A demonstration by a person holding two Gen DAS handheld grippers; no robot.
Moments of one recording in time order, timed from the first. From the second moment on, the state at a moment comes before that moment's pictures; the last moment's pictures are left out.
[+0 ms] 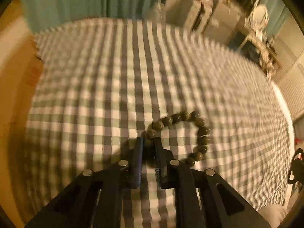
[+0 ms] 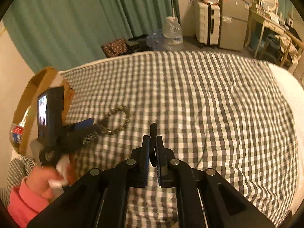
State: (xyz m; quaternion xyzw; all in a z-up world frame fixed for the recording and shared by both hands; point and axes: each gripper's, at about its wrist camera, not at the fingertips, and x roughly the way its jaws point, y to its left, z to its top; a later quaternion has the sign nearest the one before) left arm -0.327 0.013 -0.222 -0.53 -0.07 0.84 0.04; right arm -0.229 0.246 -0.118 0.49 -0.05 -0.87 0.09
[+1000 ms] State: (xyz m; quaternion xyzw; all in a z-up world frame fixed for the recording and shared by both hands) left arm -0.201 -0.059 0.067 -0.30 -0.07 0.95 0.03; right arm -0.184 0.148 0.011 0.38 0.01 -0.91 0.16
